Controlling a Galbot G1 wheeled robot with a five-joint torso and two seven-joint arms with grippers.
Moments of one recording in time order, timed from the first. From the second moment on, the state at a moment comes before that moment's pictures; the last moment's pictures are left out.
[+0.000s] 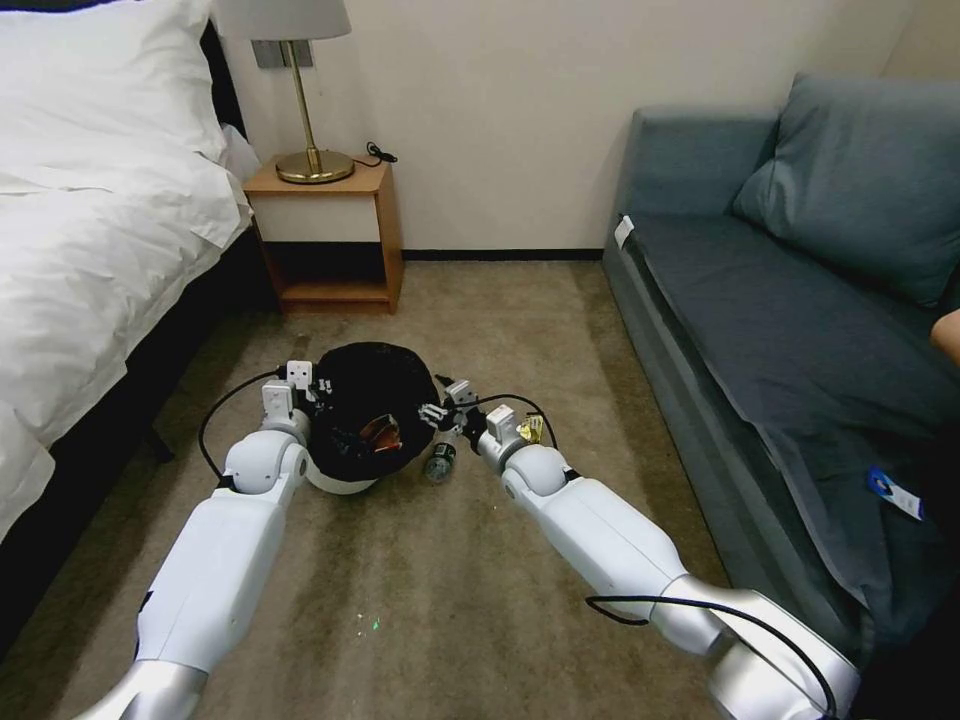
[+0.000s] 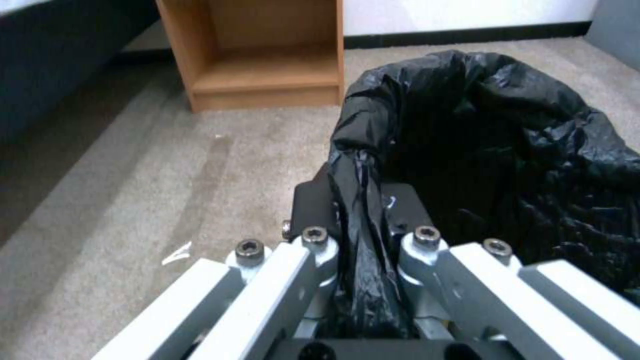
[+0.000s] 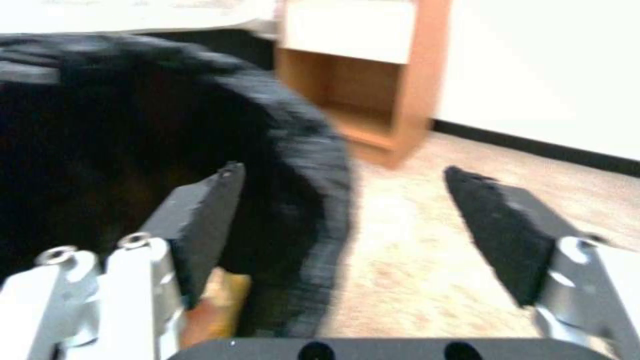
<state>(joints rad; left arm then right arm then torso) 0.74 -1.18 -0.34 -1.33 -0.36 0.30 -0.09 -0.49 1.41 -0.30 1.01 0.48 0.16 0.01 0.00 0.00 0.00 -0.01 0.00</state>
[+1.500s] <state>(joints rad) 0.88 -1.09 -0.43 -1.48 -0.40 0.30 -0.11 -0.67 1.21 -0.14 1.05 0.53 0.08 0.05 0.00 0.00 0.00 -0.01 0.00</state>
